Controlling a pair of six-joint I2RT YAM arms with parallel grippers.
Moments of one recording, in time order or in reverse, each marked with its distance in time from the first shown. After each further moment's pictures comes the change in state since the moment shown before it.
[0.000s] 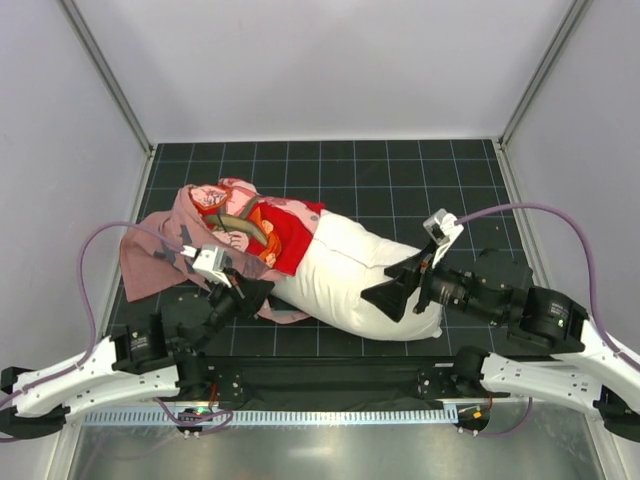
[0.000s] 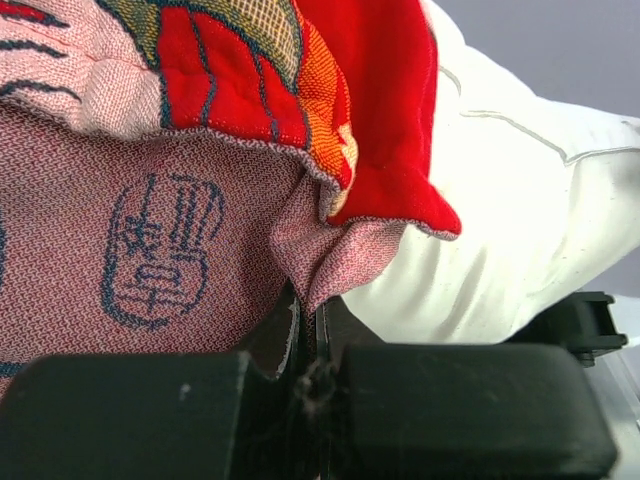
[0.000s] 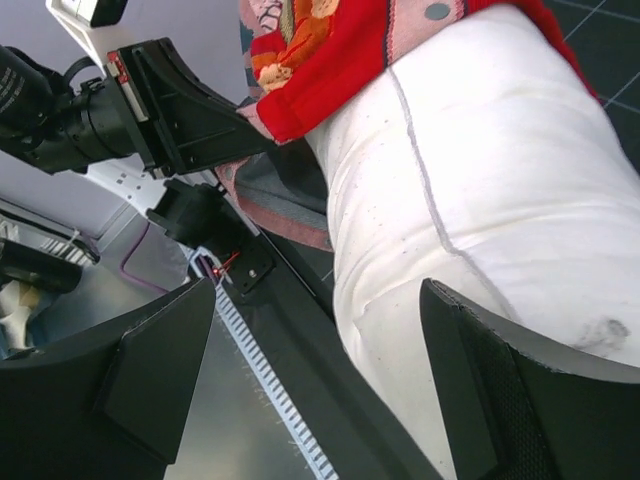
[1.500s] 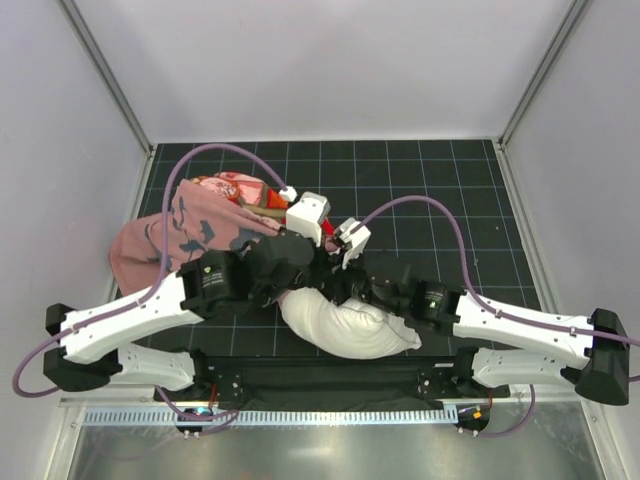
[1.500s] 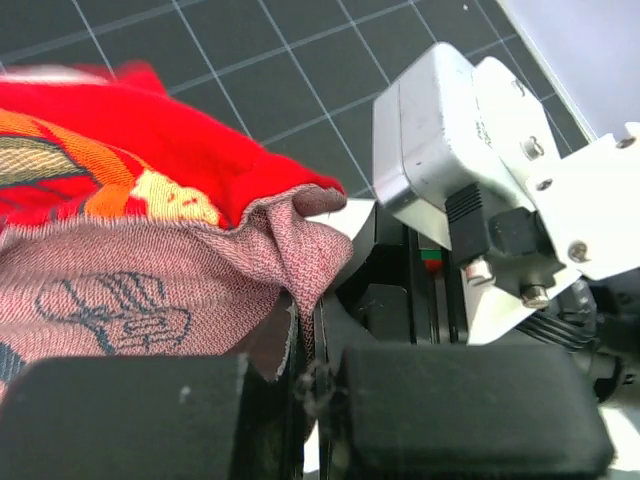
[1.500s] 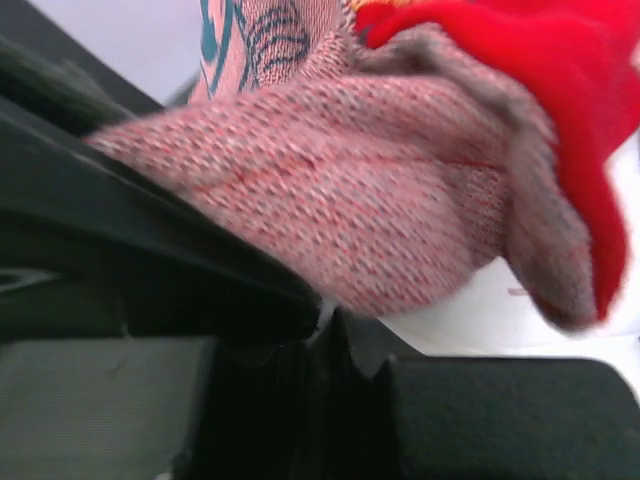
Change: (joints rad) left arm -0.050 0.741 0.729 -0.270 0.089 0.131; right arm 0.064 0.430 -0.203 0.581 0.084 -0.120
